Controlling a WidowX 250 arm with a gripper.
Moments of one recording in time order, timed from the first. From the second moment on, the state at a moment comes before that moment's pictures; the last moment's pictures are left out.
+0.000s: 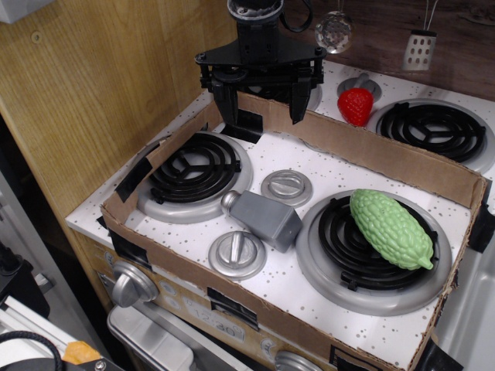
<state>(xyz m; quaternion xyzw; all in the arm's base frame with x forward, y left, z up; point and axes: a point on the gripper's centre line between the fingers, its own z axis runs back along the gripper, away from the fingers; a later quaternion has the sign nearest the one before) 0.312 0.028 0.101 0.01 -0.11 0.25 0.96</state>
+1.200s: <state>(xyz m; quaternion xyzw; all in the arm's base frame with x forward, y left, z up) 0.271 0.023 0.069 -0.06 -0.13 0.50 0.86</state>
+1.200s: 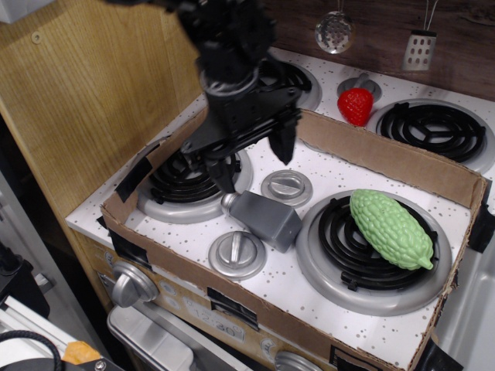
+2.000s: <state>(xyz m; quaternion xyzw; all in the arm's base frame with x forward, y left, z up) 0.263 0.023 0.048 -0.12 -0.10 0.59 0.80</state>
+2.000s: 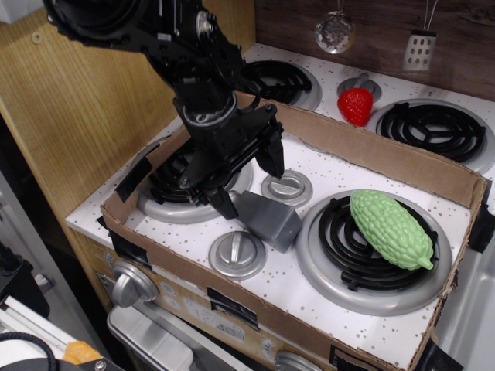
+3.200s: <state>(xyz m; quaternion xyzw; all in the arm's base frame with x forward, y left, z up) 0.259 0.021 0.018 -0.15 -0.11 0.62 0.76</state>
